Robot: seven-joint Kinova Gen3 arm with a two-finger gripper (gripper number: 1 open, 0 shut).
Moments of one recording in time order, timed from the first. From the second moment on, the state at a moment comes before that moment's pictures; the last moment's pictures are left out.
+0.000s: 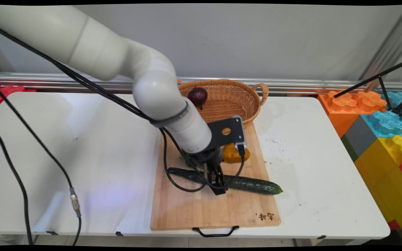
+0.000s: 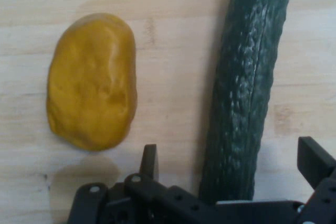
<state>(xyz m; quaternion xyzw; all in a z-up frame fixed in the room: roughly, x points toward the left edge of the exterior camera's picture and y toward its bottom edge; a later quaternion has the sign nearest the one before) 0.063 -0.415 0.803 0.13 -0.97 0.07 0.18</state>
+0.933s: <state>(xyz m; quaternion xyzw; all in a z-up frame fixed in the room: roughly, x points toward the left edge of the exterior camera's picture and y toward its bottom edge) 0.066 -0.395 0.827 0.06 -0.98 0.07 0.17</state>
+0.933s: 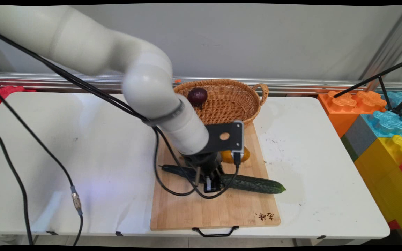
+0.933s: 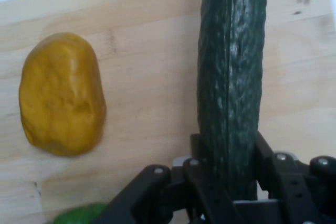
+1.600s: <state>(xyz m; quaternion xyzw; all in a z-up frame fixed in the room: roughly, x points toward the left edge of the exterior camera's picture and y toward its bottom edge) 0.103 -0.414 0.938 0.07 -0.97 0.10 0.19</state>
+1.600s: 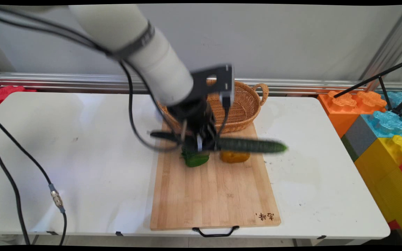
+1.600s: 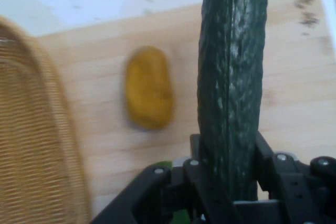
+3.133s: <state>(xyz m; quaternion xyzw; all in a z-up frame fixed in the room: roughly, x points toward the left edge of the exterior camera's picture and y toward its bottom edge) 0.136 -0.624 0.841 0.15 -0.94 0.22 0.20</state>
